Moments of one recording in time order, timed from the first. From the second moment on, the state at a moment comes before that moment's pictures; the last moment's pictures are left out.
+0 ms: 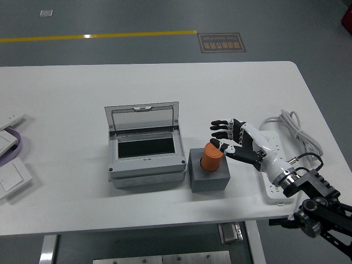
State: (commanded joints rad) left arm -0.06 0.27 -0.27 -0.30 0.13 0.11 0.07; right arm 0.25 -0.61 0.62 1.59 -0.83 -0.31 0.33
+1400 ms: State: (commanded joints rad) left arm -0.06 0.26 -0.27 -0.30 0.14 0.11 0.07; right arm 0.29 -0.58 0.63 1.56 -0.77 -0.27 0.30
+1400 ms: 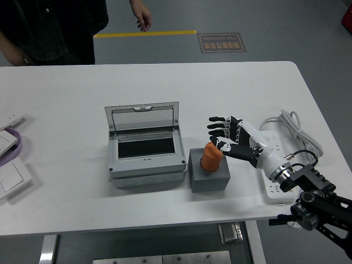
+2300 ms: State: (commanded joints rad) left arm -0.07 0.26 -0.27 -0.30 0.14 0.11 0.07; right arm 0.29 -0.57 0.64 1.56 -0.80 -0.27 0.30
